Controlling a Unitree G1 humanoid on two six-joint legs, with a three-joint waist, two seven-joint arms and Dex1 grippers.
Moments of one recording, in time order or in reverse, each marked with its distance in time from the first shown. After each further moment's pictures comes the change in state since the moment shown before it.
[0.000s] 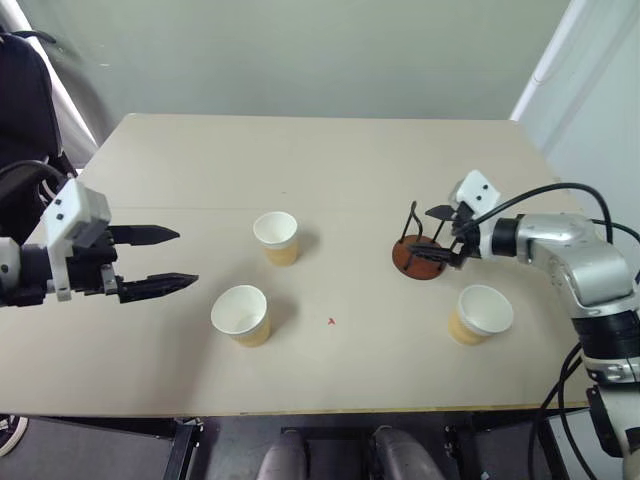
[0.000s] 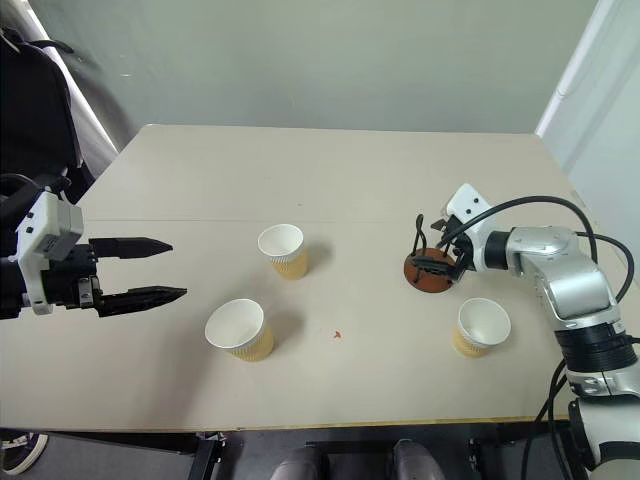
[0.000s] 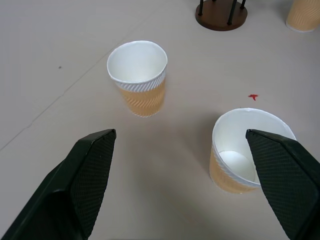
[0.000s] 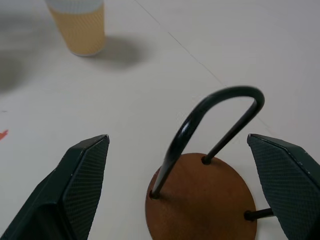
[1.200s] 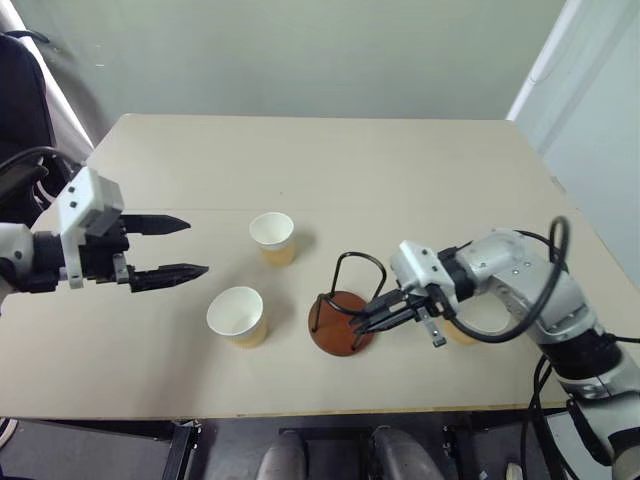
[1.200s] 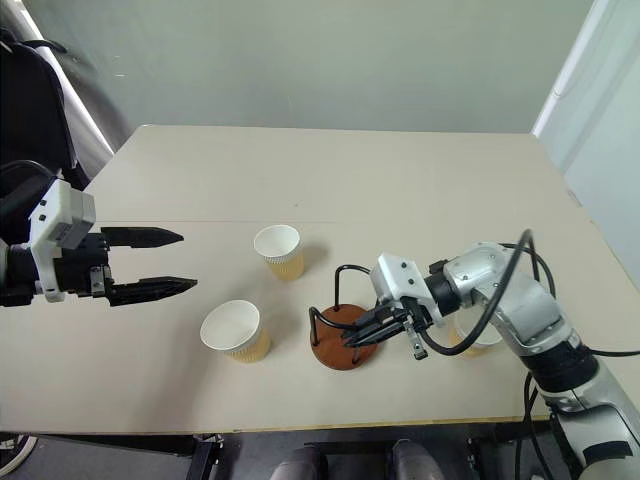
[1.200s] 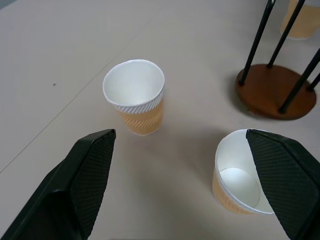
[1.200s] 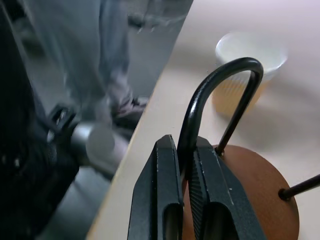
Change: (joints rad) left arm -0.098 0.000 -0.074 0.005 -0.001 0.007 0.007; right arm -0.025 0.065 0.262 -0.181 0.128 -0.235 0.554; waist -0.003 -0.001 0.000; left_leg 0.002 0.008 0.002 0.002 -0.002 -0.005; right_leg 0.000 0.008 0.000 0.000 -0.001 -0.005
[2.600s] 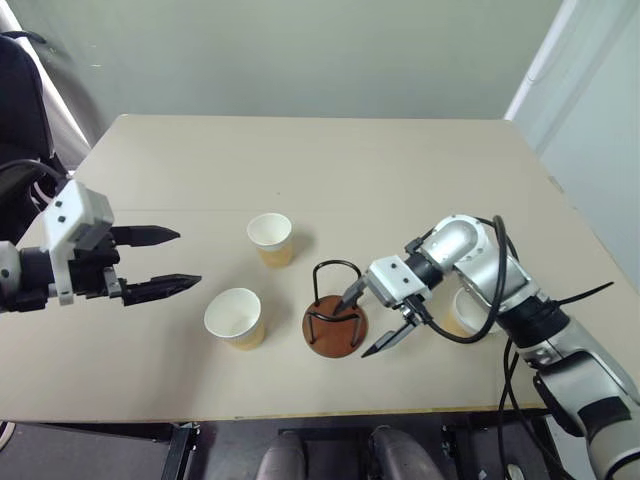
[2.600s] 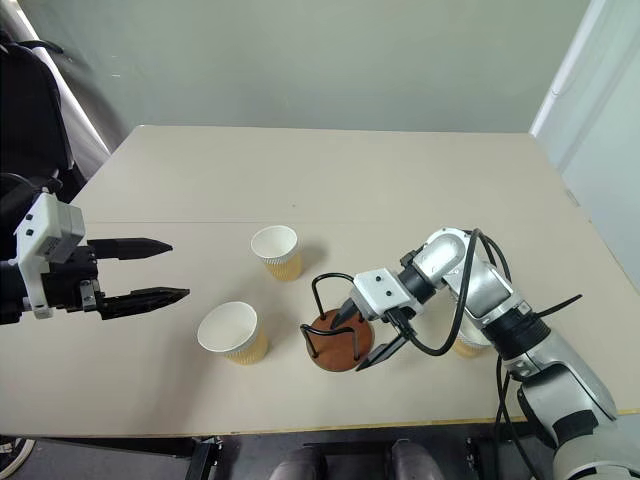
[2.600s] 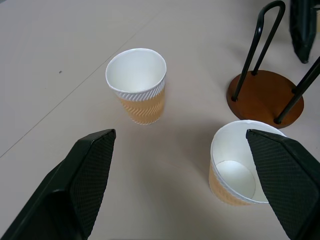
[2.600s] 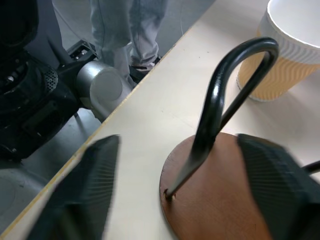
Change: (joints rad) left arm 0.129 -0.008 0.123 -0.094 -0.019 0.050 0.050; right arm -0.149 0.103 0.120 0.297 -0.174 -0.330 0.161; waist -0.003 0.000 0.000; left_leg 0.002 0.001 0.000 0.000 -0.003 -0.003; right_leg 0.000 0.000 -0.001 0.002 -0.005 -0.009
